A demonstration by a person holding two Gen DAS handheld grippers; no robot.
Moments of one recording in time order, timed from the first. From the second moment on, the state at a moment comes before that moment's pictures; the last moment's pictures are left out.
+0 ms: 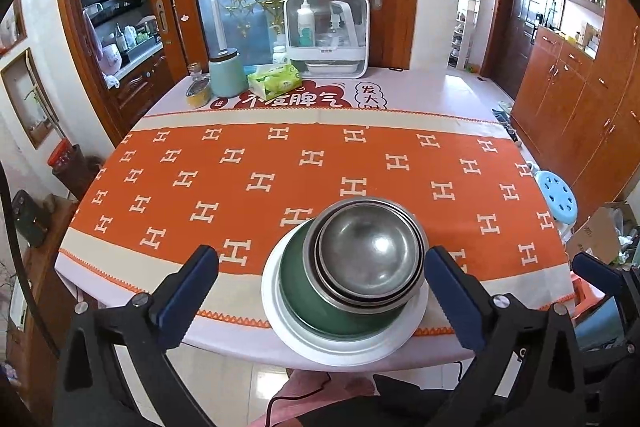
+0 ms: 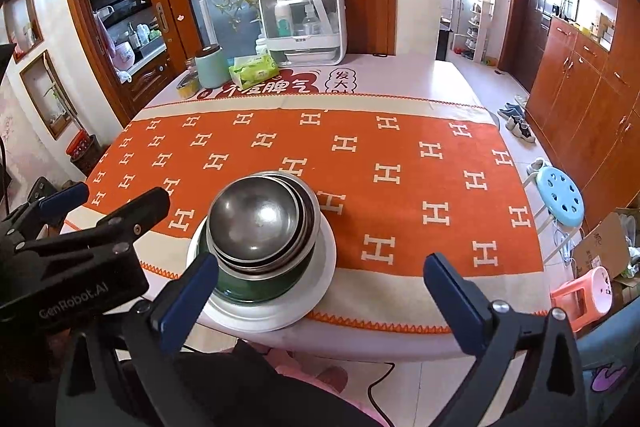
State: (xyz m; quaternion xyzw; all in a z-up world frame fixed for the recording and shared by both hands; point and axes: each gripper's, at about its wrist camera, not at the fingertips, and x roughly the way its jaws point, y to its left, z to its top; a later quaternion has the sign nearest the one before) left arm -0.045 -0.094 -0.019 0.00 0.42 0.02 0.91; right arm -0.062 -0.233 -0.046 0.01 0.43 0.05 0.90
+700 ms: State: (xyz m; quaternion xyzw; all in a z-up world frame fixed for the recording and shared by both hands) left arm -0.056 -0.100 -0.017 0.01 0.41 0.02 0.91; right arm -0.066 -0.236 -0.054 0.01 0.45 0.05 0.89
